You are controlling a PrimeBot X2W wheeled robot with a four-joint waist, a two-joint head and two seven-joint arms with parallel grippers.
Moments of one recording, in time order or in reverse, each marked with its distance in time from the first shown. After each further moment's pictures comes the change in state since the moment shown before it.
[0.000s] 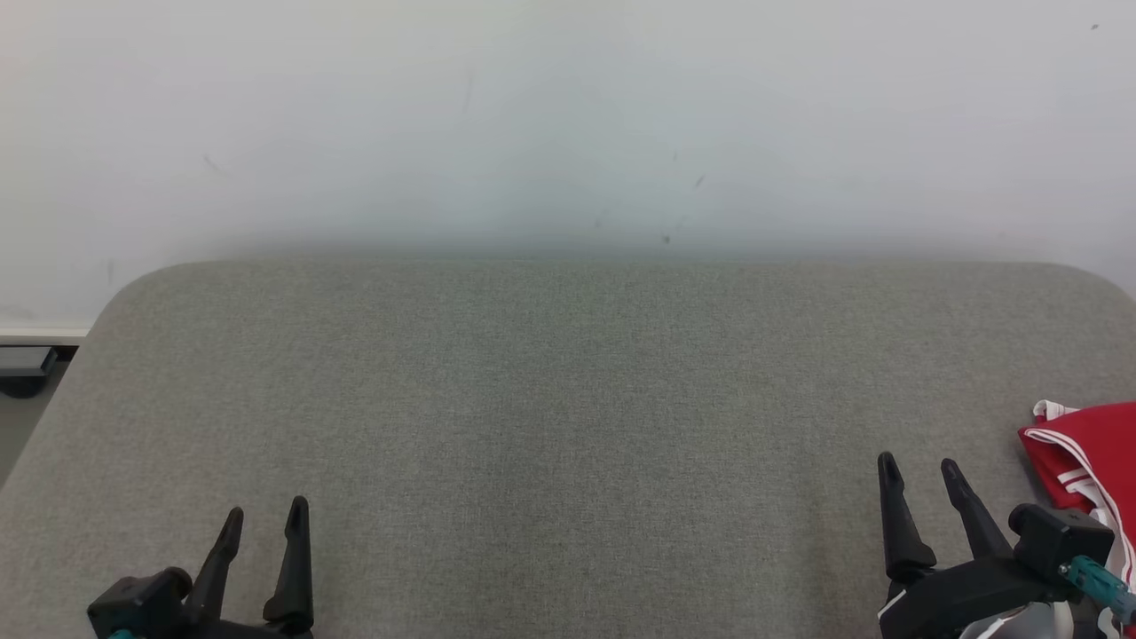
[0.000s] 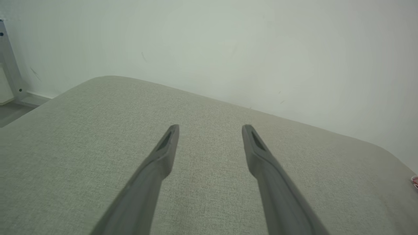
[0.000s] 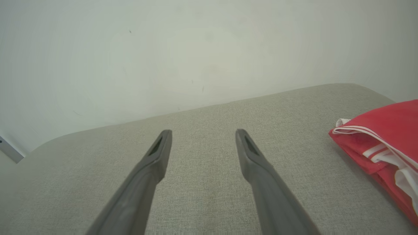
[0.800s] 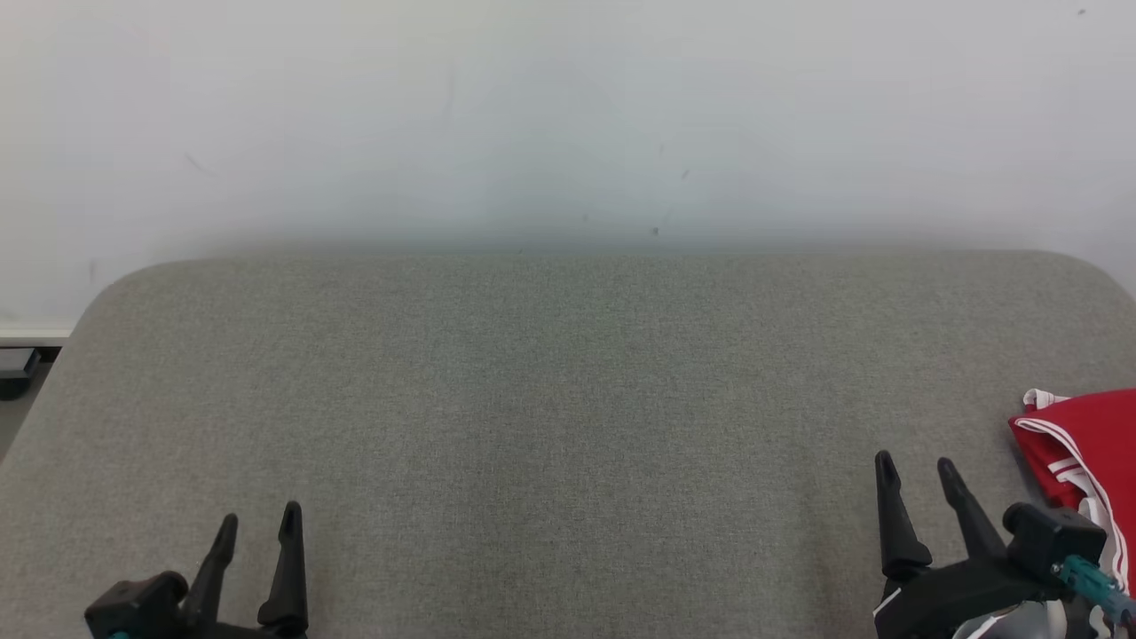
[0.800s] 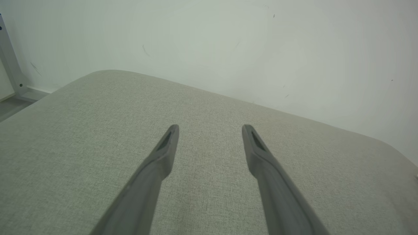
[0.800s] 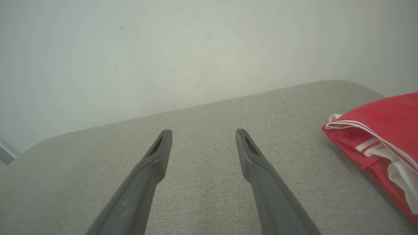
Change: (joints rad) left arm -0.002 -0.003 0.012 0.025 0.003 0.001 0.000; right arm -0.021 0.000 0.009 0.045 -0.001 -0.002 -0.032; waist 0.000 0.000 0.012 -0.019
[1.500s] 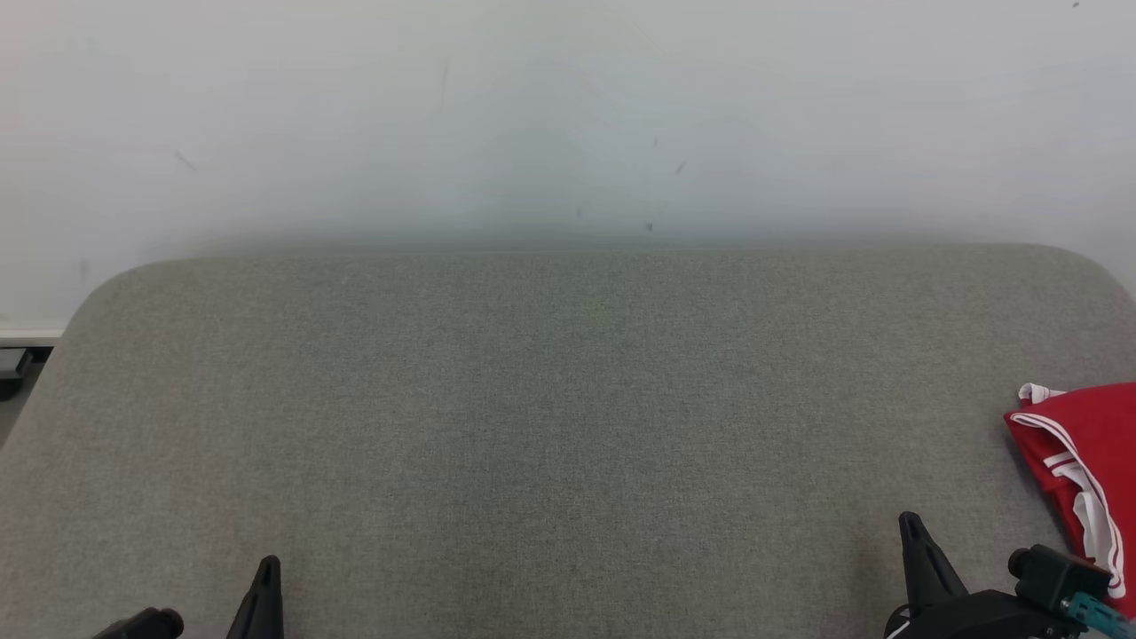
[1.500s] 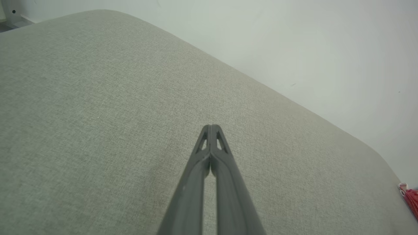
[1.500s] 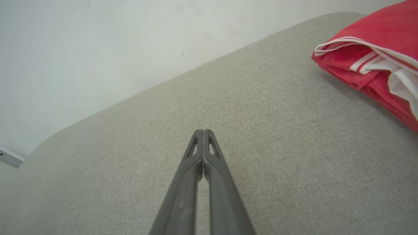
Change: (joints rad) left arm 0.043 -0.061 0.049 0.061 -0.133 -0.029 0.053; right arm 0.041 0.013 -0.011 0.083 0.162 0.015 0.034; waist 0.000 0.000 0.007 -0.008
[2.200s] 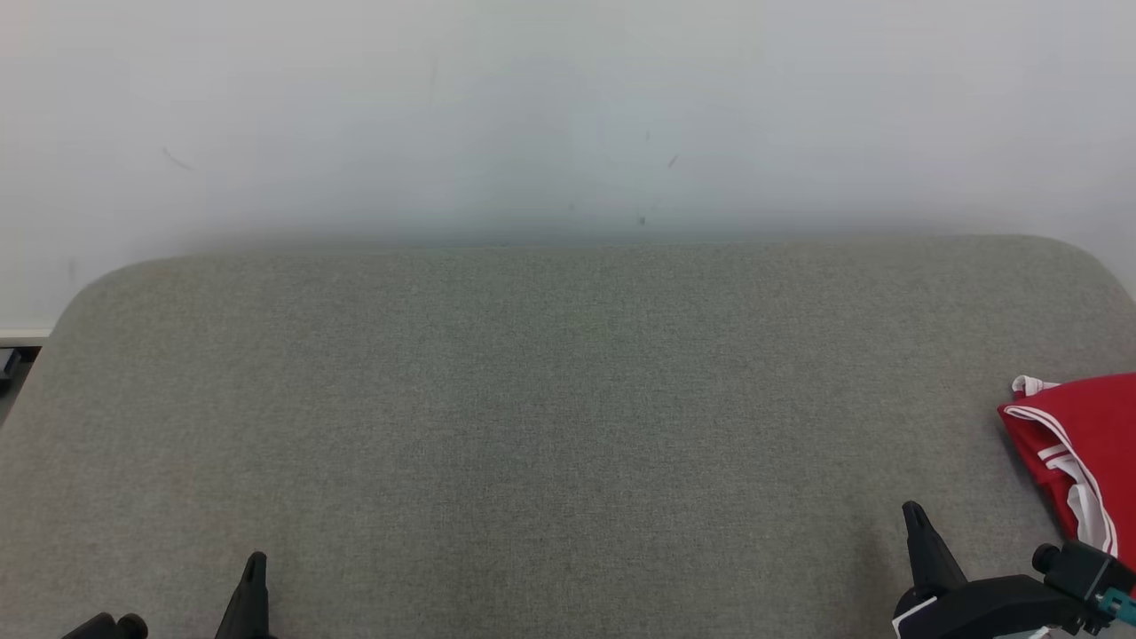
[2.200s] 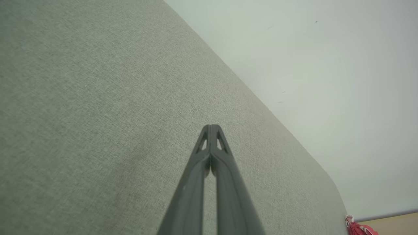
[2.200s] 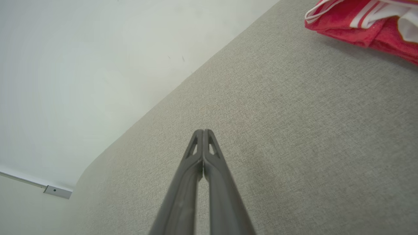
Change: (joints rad) left arm -0.007 -0.037 0.087 0.003 -0.228 -0.048 0.068; right arm -0.025 0.000 -0.019 0.009 0.261 0.024 0.045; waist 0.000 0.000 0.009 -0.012
